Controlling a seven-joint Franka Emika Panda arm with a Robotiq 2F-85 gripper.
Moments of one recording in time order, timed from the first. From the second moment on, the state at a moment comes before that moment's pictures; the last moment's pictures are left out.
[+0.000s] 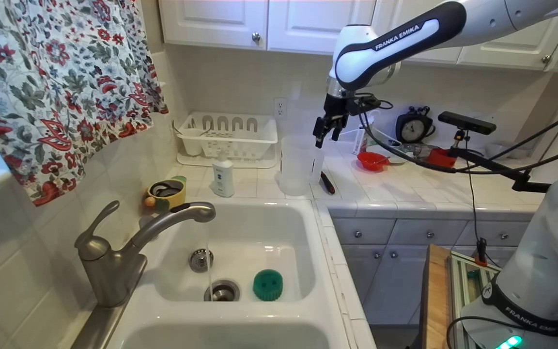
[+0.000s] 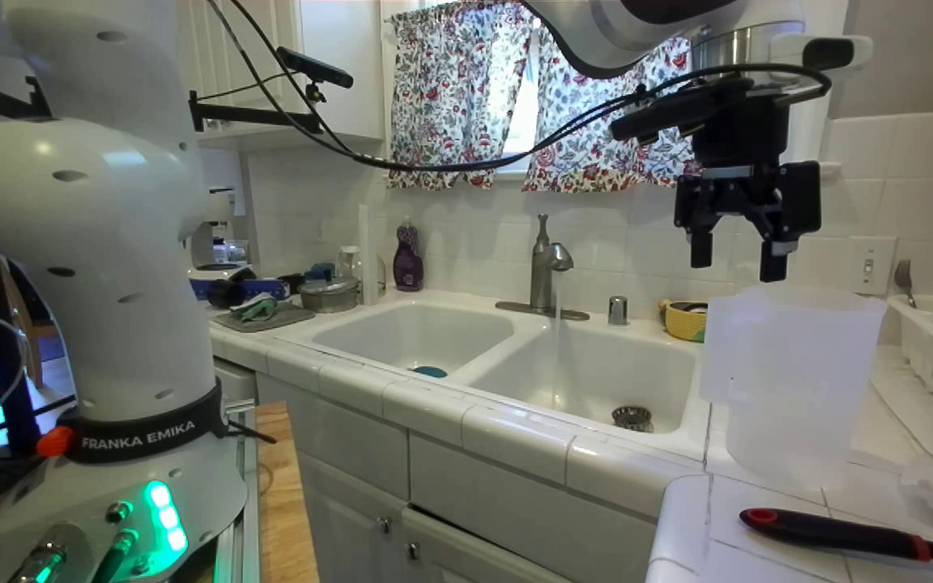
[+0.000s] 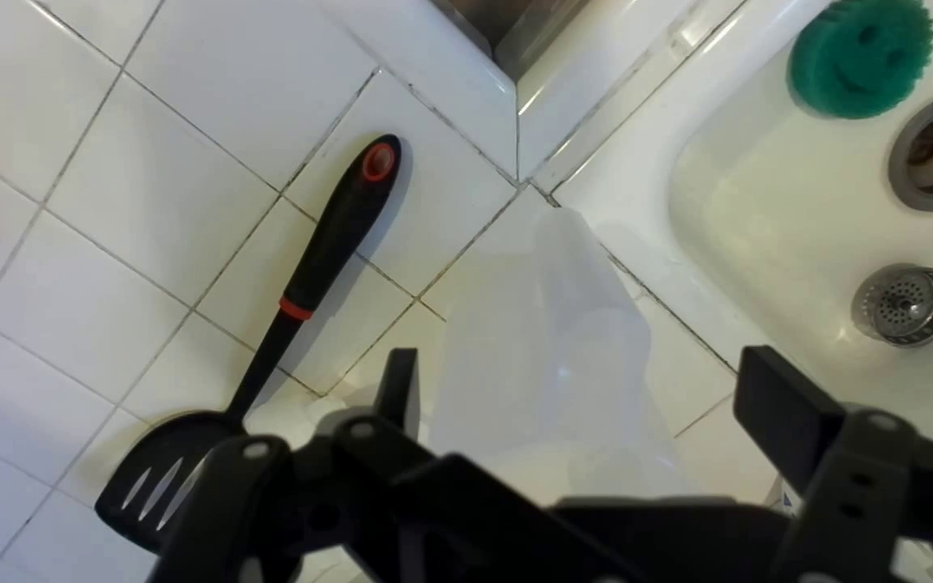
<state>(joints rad) -0.18 0.05 -0.21 -2.06 -0.04 2.23 -0.08</state>
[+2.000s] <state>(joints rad) -0.18 0.14 -0.20 -2.04 -0.02 2.32 -0.02</state>
